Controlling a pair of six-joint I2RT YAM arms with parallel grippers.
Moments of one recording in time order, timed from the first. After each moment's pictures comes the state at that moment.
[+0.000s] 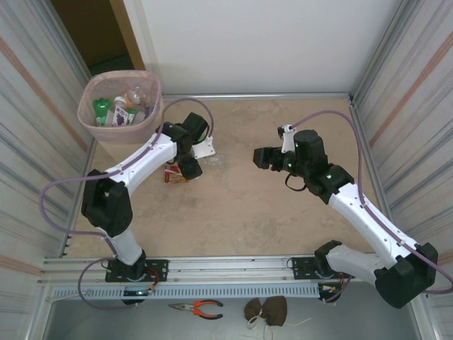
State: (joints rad) left arm -0.54 1.74 1.46 -1.03 -0.23 0.64; right arm 0.51 1.06 0.95 -0.37 -0.18 0.43
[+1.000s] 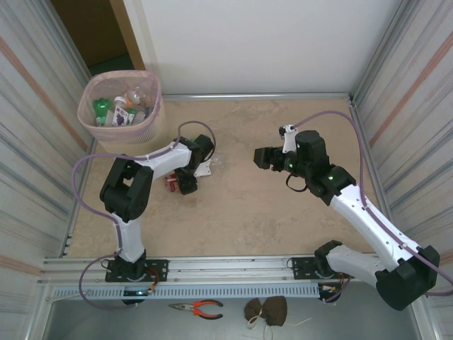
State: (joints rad) left arm -0.56 1.91 1.32 -0.99 -0.36 0.60; right arm 0.51 1.04 0.95 -0.38 -0.17 0.43
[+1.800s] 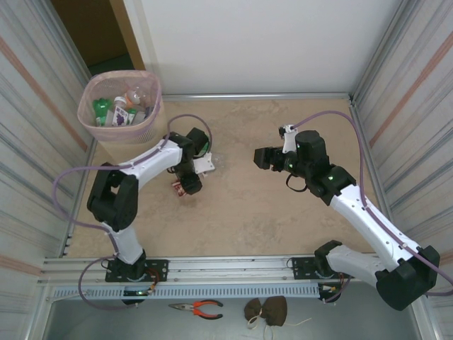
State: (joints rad) left arm -0.53 1.76 1.34 -1.06 -0.05 0.56; right arm 0.51 1.04 0.95 -0.38 -0.17 0.43
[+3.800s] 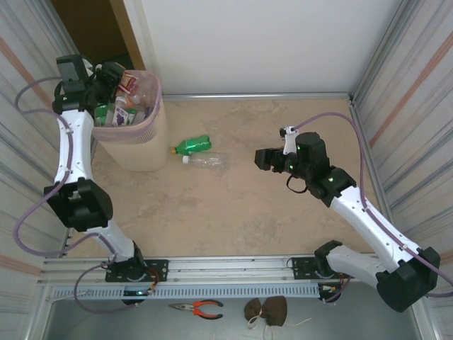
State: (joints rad) left arm 0.20 1.73 1.86 -0.60 0.39 -0.97; right arm 0.51 1.03 0.92 -0.37 -0.15 0.43
